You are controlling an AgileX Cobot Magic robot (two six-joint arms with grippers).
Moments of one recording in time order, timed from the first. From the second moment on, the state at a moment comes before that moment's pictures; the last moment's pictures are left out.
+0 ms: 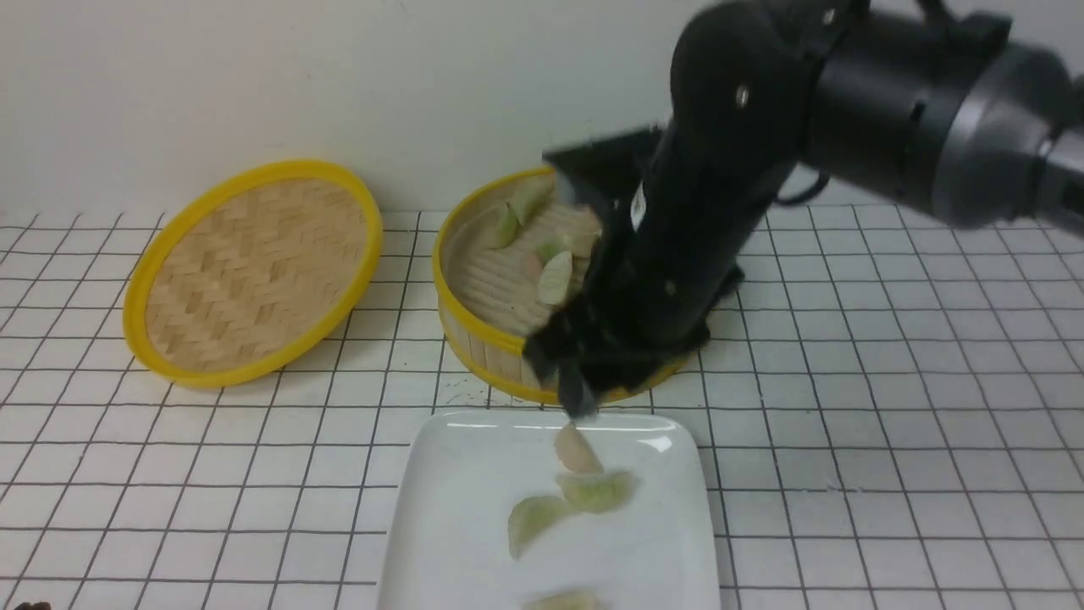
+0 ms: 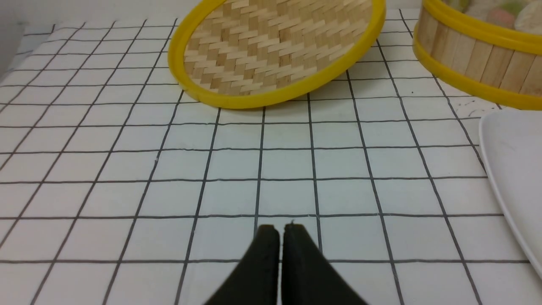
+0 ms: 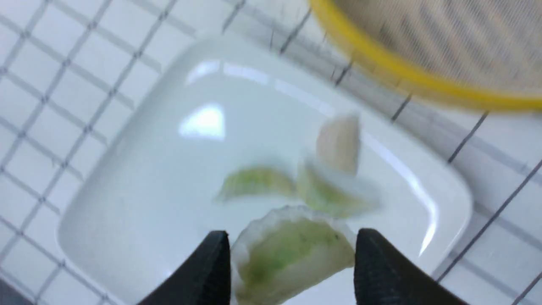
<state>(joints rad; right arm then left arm) 0.69 1.86 -1.60 0.17 1.24 0.08 -0.01 -0.01 0.03 0.02 0.38 -0.05</state>
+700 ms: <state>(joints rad) 0.72 1.93 -1.51 0.21 1.21 0.11 -0.01 -0.01 0.03 0.02 0.38 -0.05</state>
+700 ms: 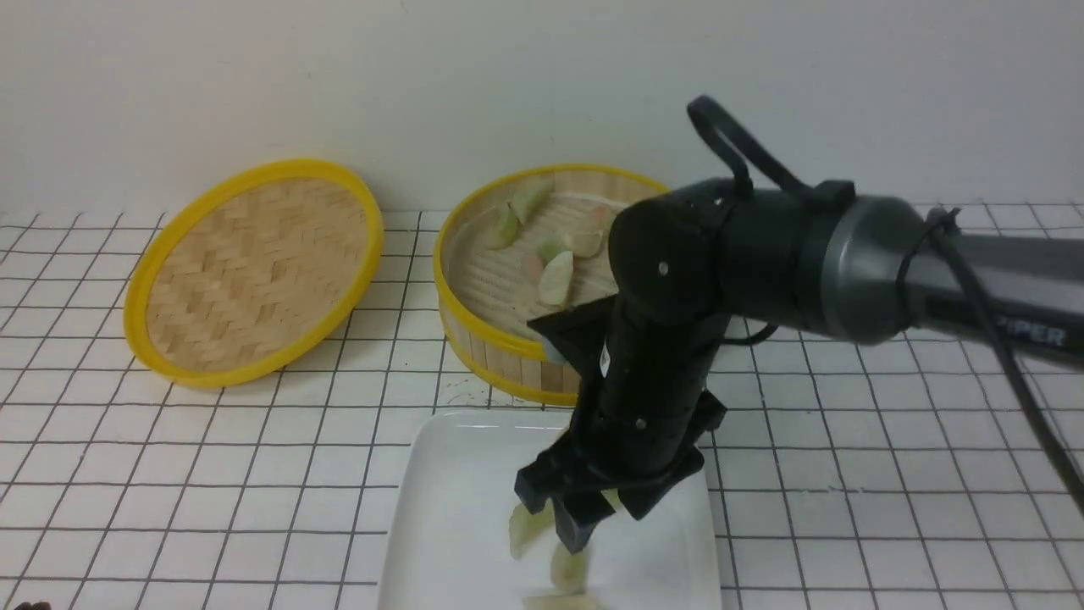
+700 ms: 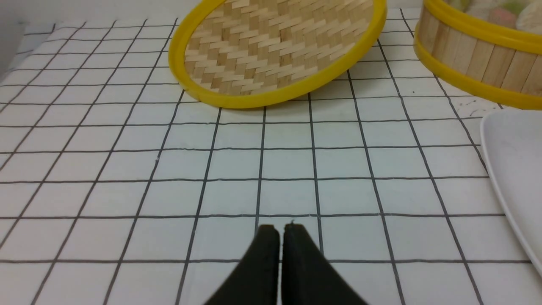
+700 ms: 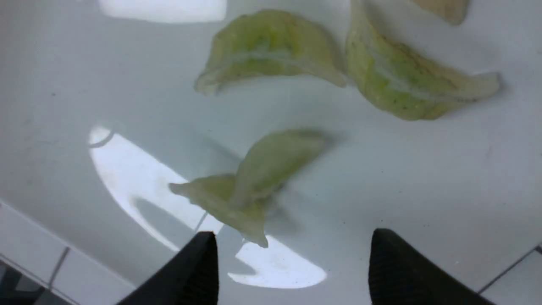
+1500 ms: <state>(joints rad) 0.72 0.60 -0.95 -0.20 0.78 0.32 -0.01 -0.01 0.03 0.02 0.38 -0.05</state>
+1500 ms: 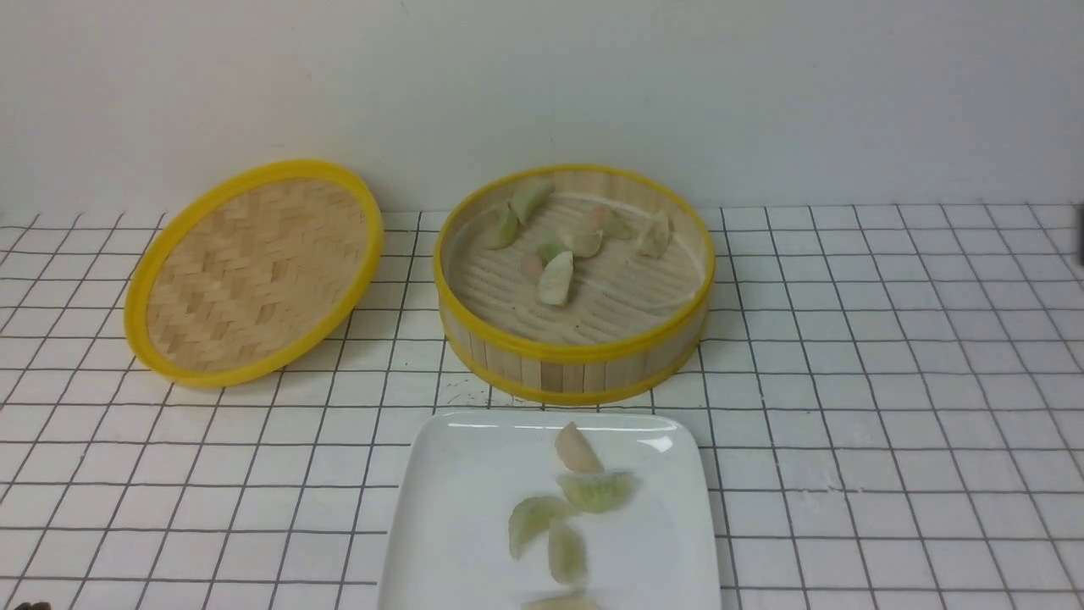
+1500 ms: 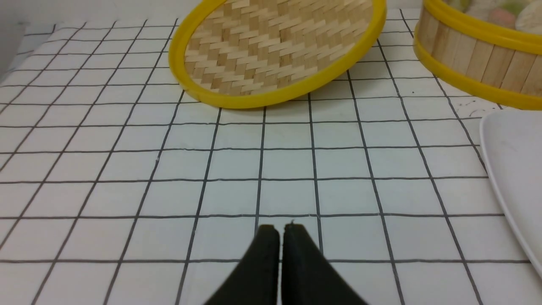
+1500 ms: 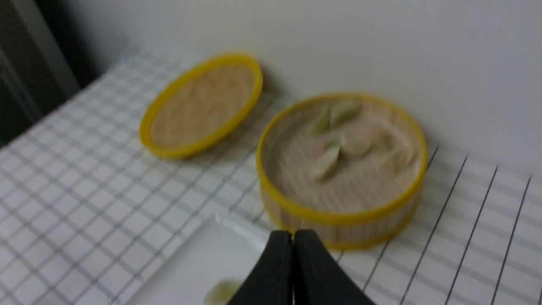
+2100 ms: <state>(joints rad) 0.72 0.00 -0.33 -0.60 0.49 0.97 -0.01 -0.01 0.03 0.02 0.38 -0.05</state>
